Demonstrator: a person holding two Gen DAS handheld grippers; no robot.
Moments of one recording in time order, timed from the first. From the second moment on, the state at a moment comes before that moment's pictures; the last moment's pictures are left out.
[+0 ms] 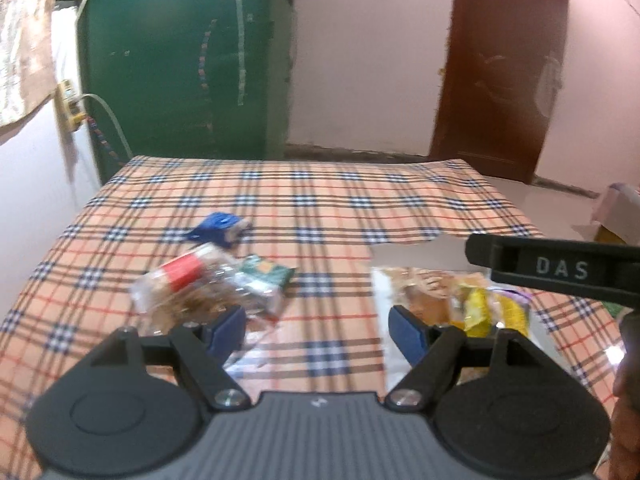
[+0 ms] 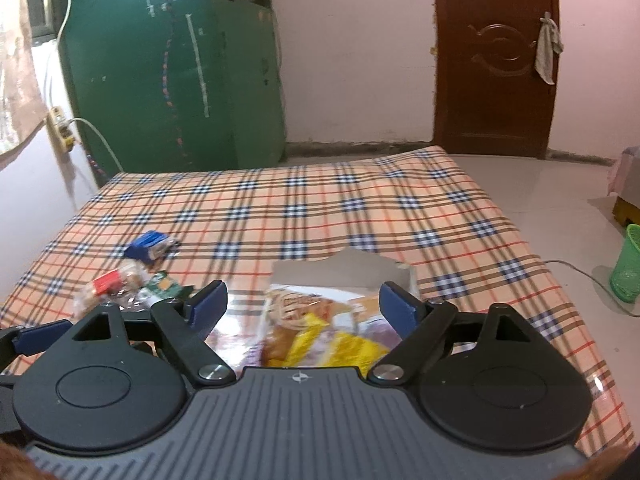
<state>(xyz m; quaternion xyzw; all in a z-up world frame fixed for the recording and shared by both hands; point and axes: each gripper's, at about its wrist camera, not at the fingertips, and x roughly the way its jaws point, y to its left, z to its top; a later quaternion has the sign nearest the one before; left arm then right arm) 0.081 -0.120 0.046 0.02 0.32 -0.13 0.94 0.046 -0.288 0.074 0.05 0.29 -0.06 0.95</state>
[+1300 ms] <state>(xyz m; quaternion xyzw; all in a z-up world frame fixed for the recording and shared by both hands) 0.175 -0.061 -0.041 0.22 0.28 -0.22 0.91 0.084 -0.223 0.030 0.04 0.35 0.02 0.94</state>
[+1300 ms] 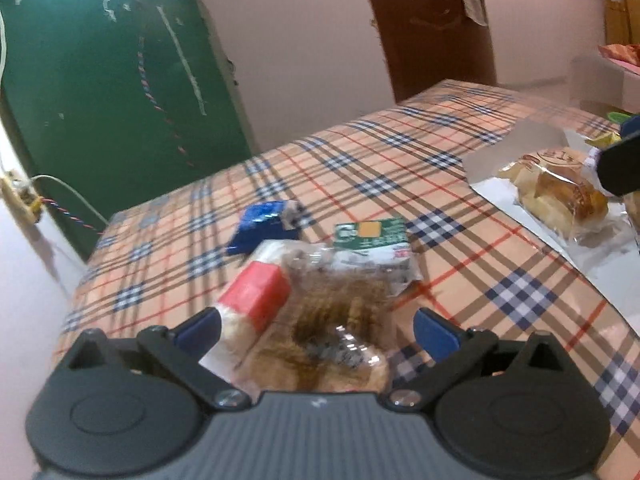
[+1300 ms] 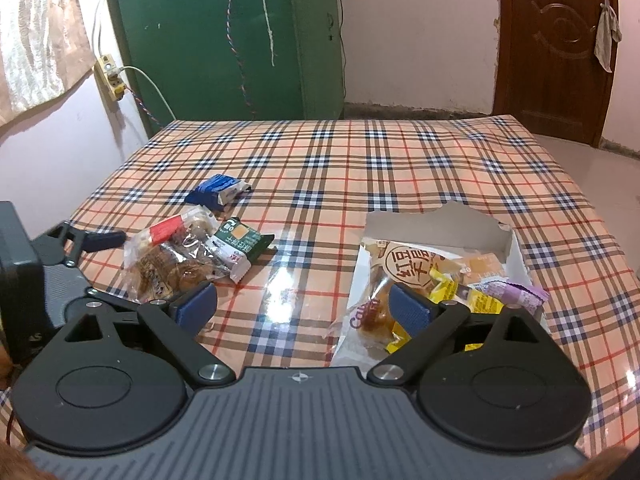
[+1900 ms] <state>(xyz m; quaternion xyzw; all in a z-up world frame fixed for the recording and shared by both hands) 0.144 -0.043 -0.048 0.18 0.30 -0.16 0.92 0.110 -0.201 0.024 0.02 0.36 0.04 0.93</state>
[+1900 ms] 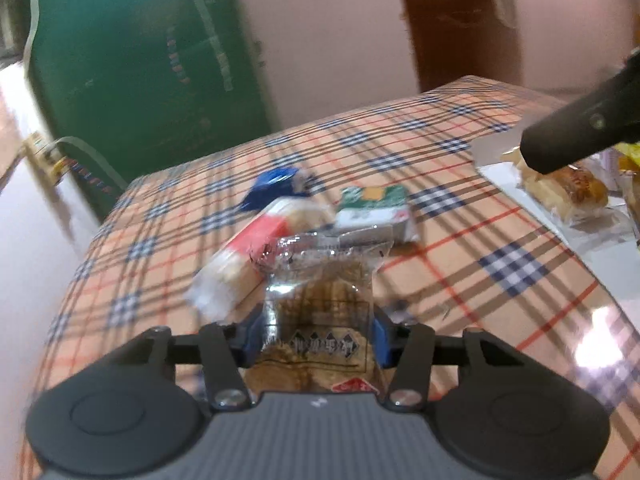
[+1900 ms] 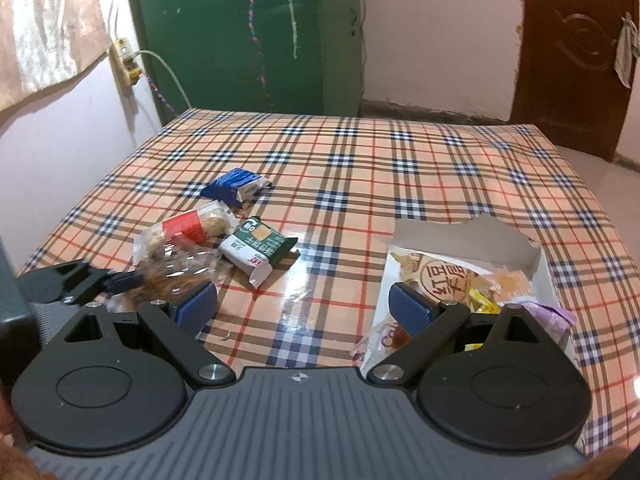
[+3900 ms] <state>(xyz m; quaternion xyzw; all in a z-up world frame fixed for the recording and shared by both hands) 0.090 -0.009 -0.020 0.04 0.31 -0.02 0.95 0.089 -0.164 -0.002 0.00 0.41 0.08 0.91</state>
